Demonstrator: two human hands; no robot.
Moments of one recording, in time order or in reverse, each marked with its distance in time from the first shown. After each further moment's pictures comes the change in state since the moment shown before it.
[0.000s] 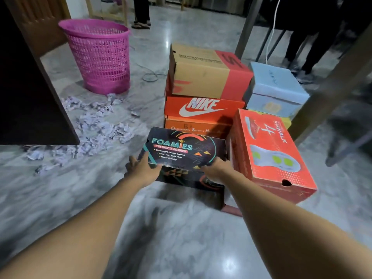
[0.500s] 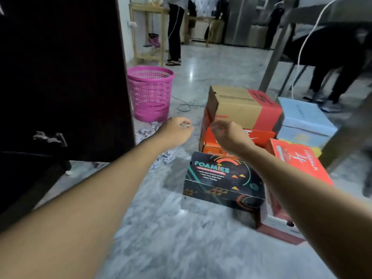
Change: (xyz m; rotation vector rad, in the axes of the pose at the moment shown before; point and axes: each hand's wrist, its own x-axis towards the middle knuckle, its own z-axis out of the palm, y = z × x) left_hand -0.079 0.051 -0.215 -0.229 0.156 0.411; right_hand -0.147 -0.167 -0.102 0.166 0.409 -0.662
